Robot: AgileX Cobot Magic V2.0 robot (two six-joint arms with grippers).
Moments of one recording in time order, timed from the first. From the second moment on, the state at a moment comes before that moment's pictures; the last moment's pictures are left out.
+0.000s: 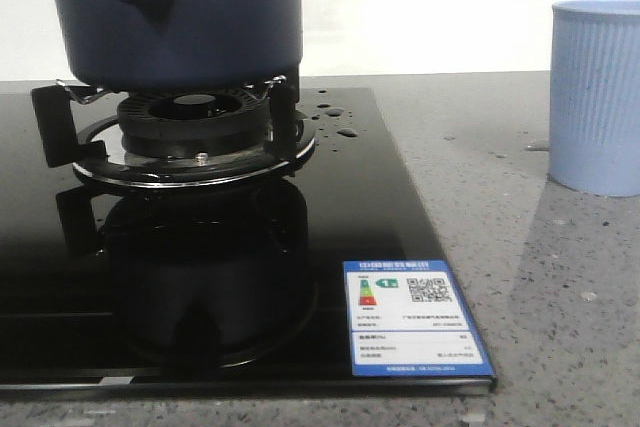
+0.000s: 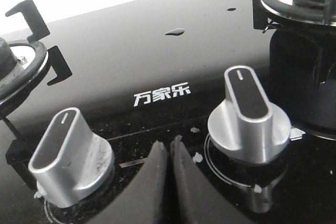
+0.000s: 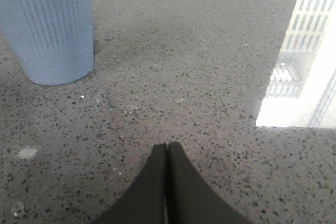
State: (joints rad) left arm -0.08 0.00 0.00 0.11 0.35 0.11; right arm -0.03 -0.01 0.01 -0.07 0.32 0.03
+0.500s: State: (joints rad) left arm -0.08 0.00 0.00 -0.27 0.13 0.11; right arm -0.03 -0.01 0.01 -0.14 -0.16 0.11
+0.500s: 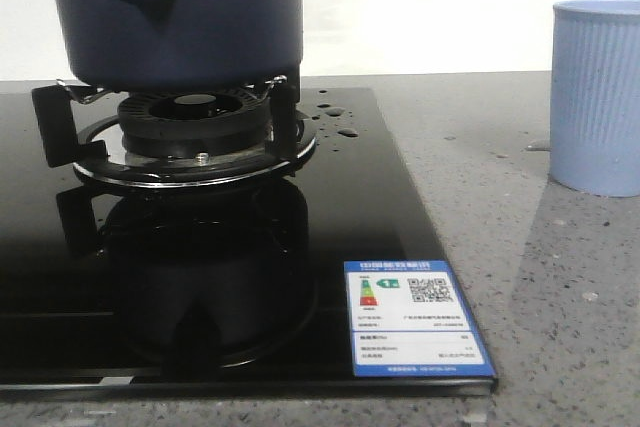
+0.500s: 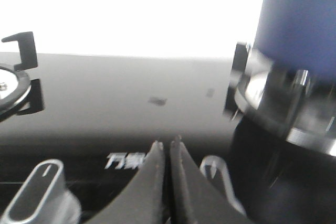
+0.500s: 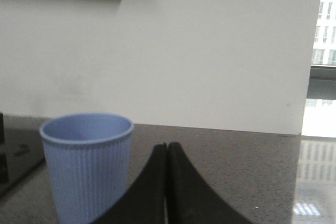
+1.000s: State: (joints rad) left arm -0.08 0.00 -0.03 -1.02 0.04 0.10; right arm -0.03 0.00 -0.16 0.32 0.19 0.20
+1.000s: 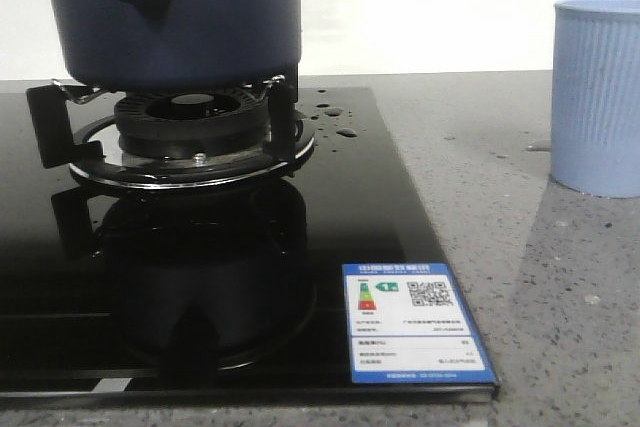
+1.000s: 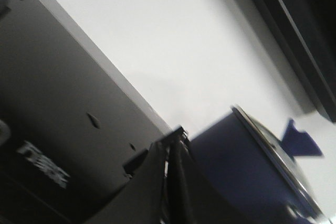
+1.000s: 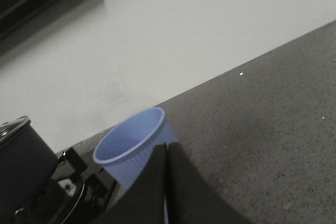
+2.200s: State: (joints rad) left arm -0.08 1.01 -0.93 -1.32 0.86 1.38; right arm 0.09 0.31 -0.65 0.64 0.51 -0.55
